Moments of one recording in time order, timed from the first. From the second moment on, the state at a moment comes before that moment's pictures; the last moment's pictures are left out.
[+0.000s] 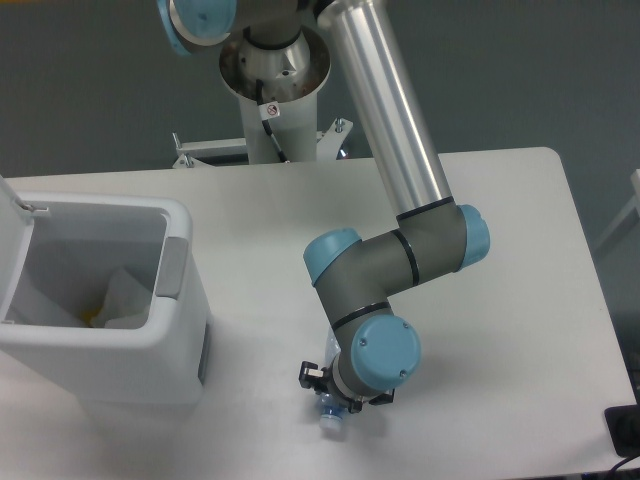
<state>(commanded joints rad) 2.35 -2.33 -1.24 -1.28 1.46 0.60</state>
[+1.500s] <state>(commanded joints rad) 2.60 -2.10 -1.16 -1.27 0.71 0.67</state>
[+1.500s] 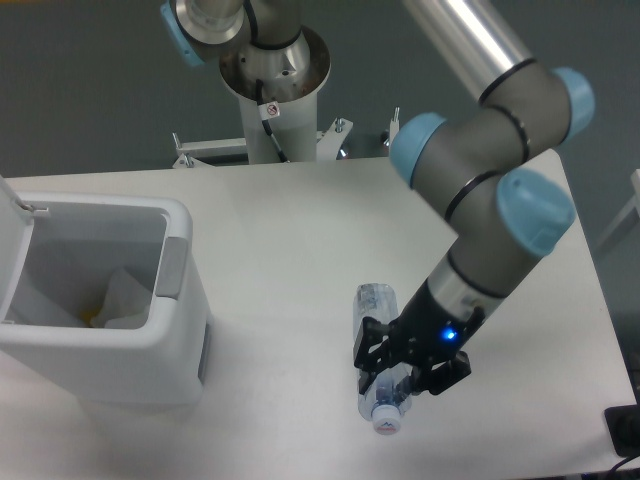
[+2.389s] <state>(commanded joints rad) 2.47 -1.87 -1.17 -1.21 0.39 0.58</state>
